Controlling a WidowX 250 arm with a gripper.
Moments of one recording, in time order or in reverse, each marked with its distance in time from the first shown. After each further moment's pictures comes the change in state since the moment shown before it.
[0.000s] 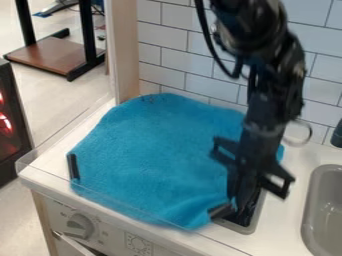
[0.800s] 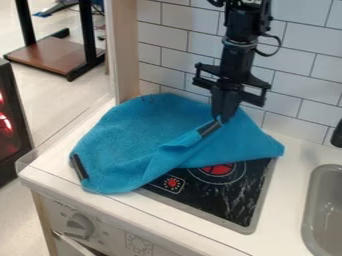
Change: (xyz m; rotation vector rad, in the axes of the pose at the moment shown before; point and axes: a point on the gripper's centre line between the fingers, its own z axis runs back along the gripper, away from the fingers) arm 0.063 0.089 0.043 0.024 -0.003 0.224
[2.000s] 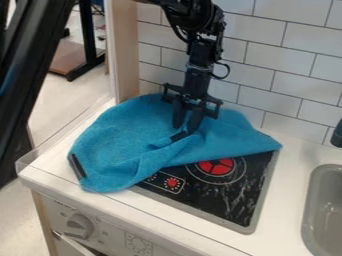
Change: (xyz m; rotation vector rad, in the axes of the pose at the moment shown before) arm 0.030 0.067 -0.069 0.026 0.167 0.075
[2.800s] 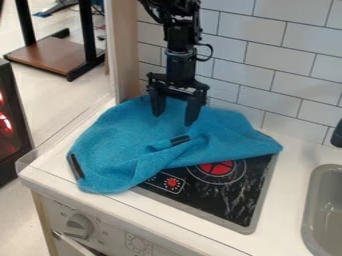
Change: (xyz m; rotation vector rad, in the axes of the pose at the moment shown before) arm -0.024 0.011 0.030 -0.097 -0.151 -0.034
